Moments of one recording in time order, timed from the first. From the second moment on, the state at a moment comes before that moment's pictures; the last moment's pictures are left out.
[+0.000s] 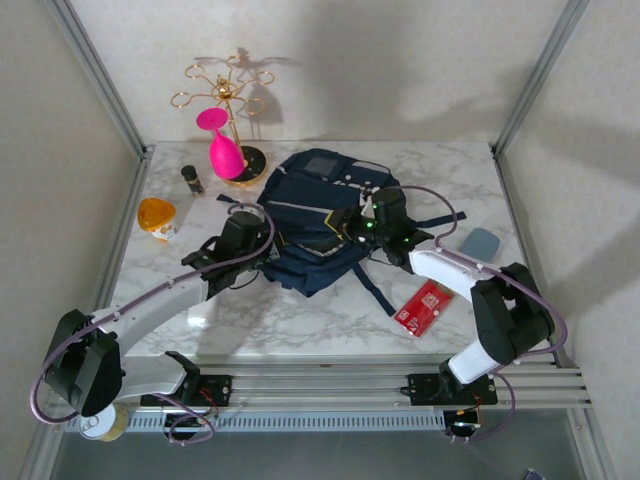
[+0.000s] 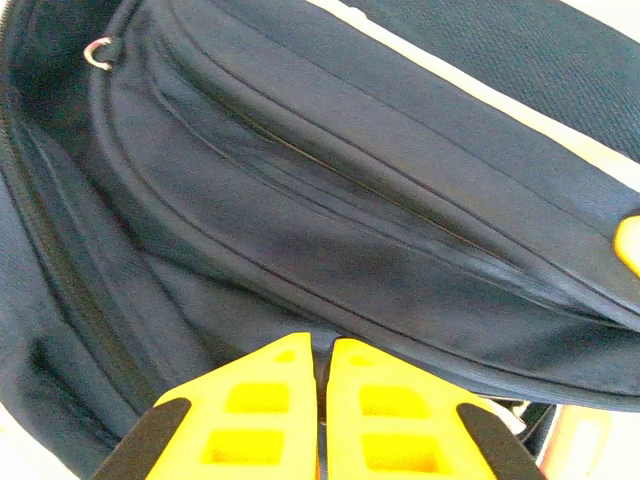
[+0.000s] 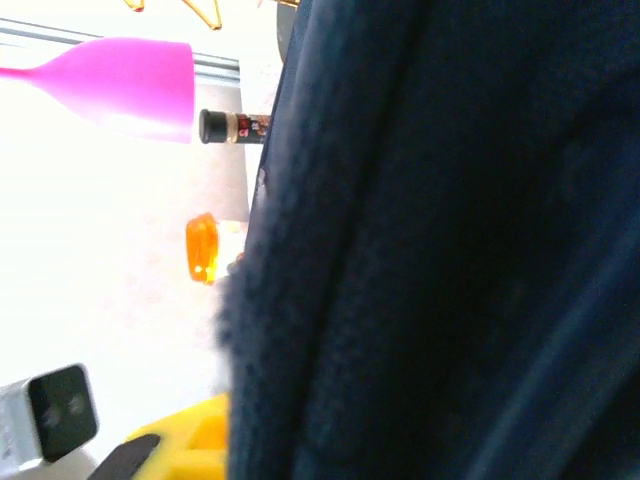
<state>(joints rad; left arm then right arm) -0.53 1.25 0.79 -0.19 -0.03 -0.80 0.52 1.54 0.91 0.17 -0.47 1.14</state>
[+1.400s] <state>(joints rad) -0.57 1.19 0.68 -0.09 -0.12 -1.05 0.85 1.72 1.09 0.11 -0.02 1.16</state>
